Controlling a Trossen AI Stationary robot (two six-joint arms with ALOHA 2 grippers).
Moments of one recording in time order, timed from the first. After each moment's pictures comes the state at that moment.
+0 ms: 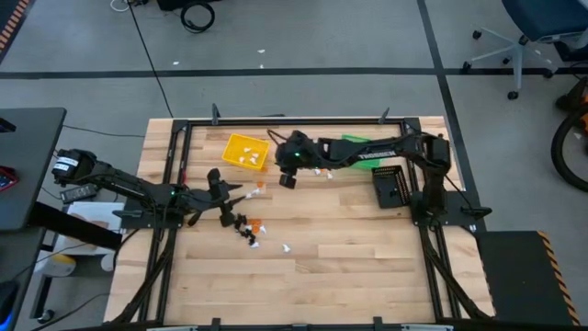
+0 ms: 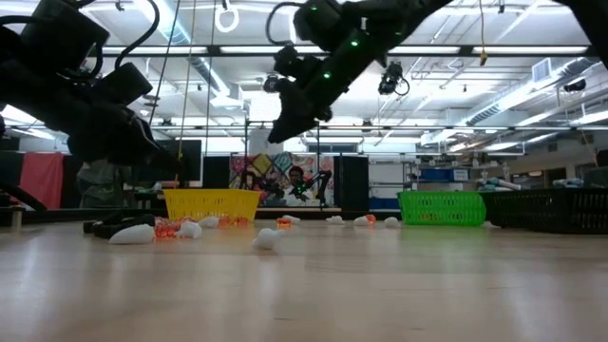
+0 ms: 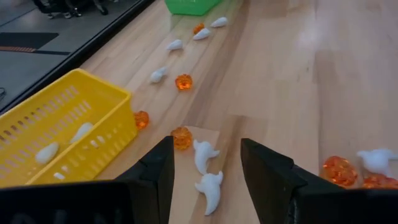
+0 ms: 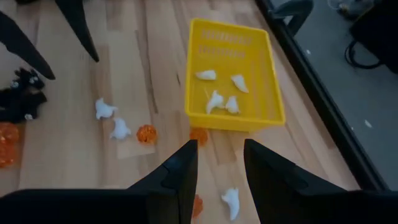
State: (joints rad) left arm -0.19 0.90 0.11 0.31 -0.55 -0.11; right arm -0.19 1.88 1.39 -0.16 0.19 -0.08
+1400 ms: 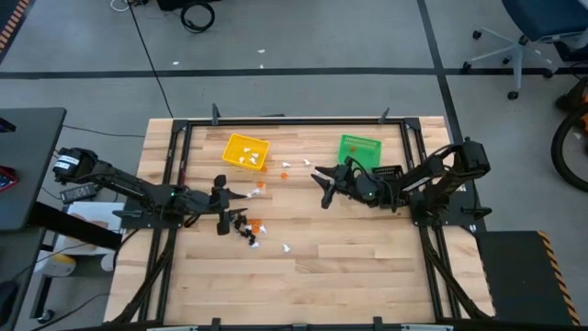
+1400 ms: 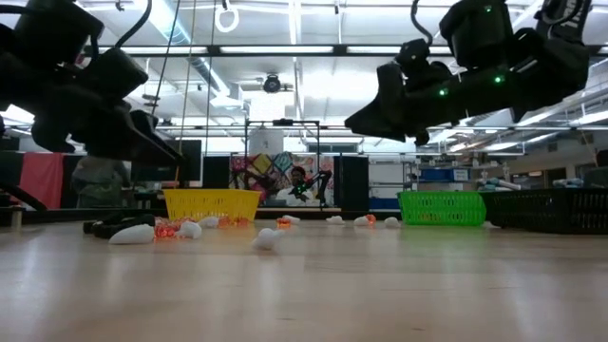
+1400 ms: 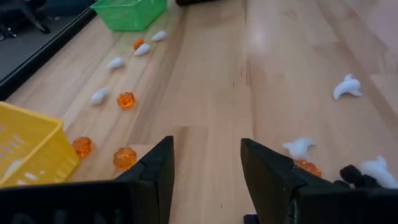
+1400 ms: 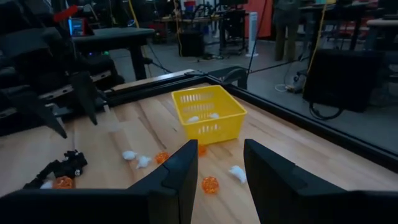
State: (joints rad) left arm -0.22 0.91 0.11 0.35 -0.38 -0.02; right arm 0.03 1.62 0.44 1.09 0.55 0.13
